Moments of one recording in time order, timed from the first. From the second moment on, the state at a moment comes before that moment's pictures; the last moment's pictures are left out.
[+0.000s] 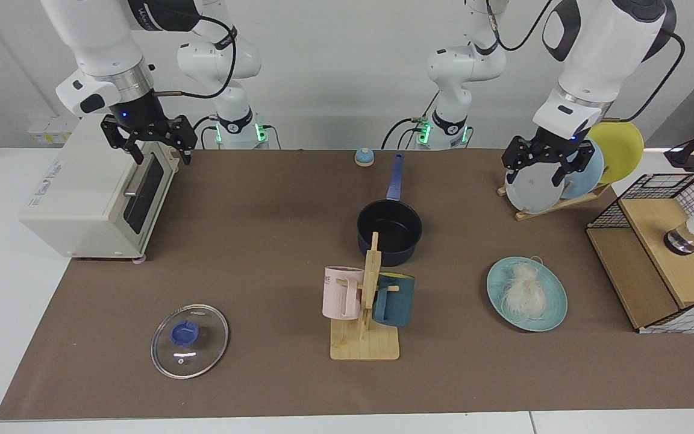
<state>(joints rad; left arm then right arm) 0.06 0.05 -0.17 -1.56 0.00 1.68 0.02 0.00 0.00 0.02 -1.57 0.00 1.58 0.06</state>
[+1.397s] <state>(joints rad) 0.07 0.33 -0.11 -1.48 0.02 1.94 0.03 0.00 0.00 0.02 -1.57 0.00 1.58 0.06</state>
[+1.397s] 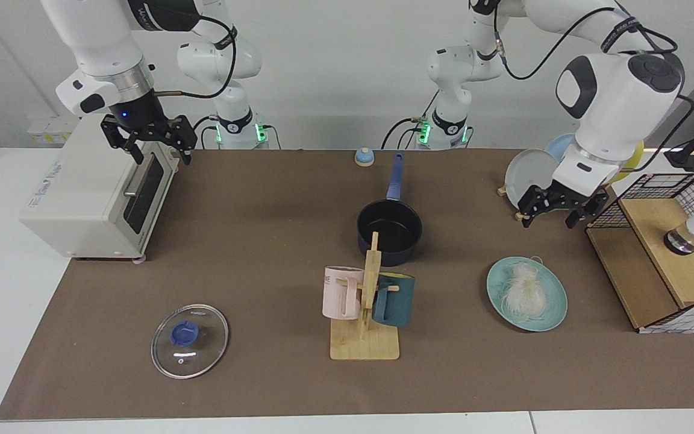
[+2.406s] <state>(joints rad) 0.09 0.52 -0.11 -1.61 0.06 2.22 0.18 -0.01 0.00 0.01 -1.57 0.00 1.58 0.06</state>
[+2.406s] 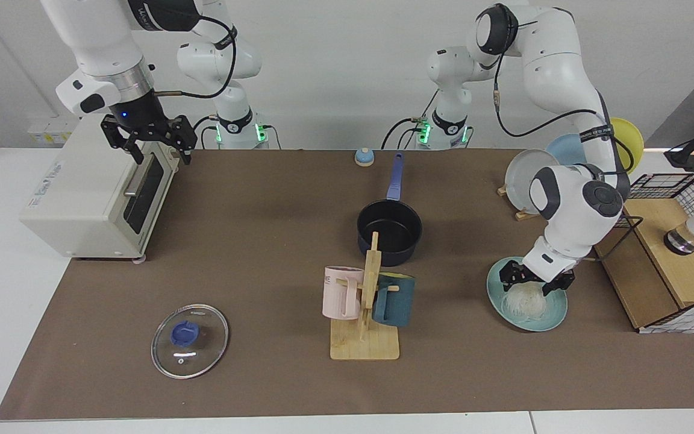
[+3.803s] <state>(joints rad) 0.10 0.49 -0.11 -1.63 0.12 2.23 0.20 -0.02 0.58 0.02 -1.14 -0.04 1.78 0.06</state>
